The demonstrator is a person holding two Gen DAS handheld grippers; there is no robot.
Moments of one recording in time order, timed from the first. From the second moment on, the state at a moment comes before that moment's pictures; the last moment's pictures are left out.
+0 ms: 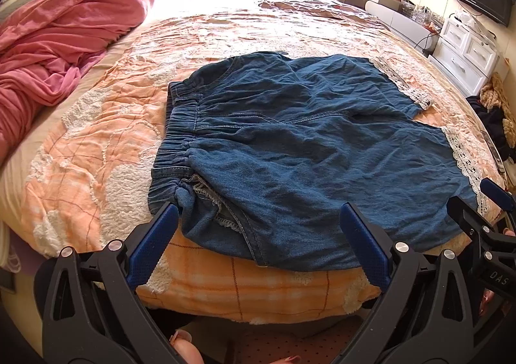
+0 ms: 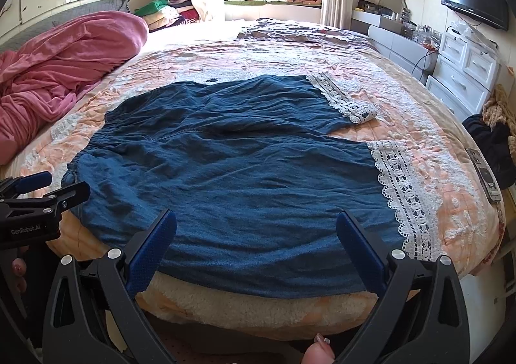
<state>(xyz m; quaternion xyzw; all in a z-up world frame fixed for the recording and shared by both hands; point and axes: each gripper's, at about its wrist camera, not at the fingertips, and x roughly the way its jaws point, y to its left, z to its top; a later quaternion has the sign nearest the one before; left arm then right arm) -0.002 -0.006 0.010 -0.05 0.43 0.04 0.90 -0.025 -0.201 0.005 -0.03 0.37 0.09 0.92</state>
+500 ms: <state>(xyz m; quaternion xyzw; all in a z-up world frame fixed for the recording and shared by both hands) 0.003 -0.002 0.005 -0.05 0.43 0.04 0.90 -0.016 -0.194 0.002 -0.03 0.38 0.10 0.92</state>
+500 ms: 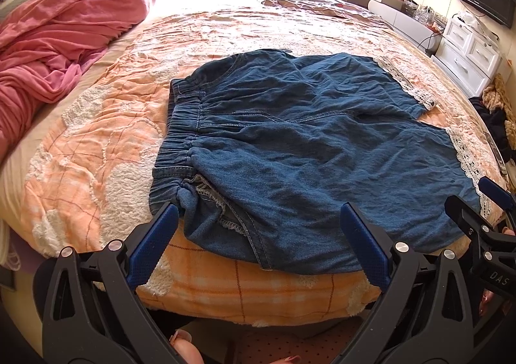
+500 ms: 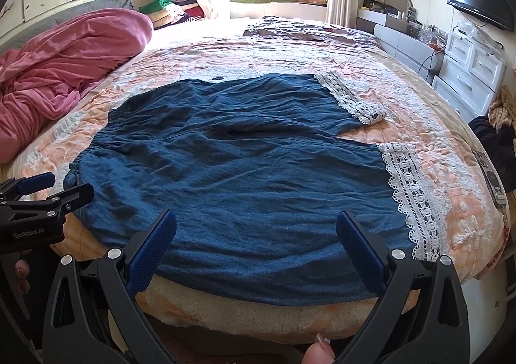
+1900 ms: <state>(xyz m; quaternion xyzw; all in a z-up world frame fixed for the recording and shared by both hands) 0.202 0.123 -0.039 -0.01 0.45 -0.05 0.89 0.313 -0.006 -0.029 -0.29 0.43 0.42 0.75</state>
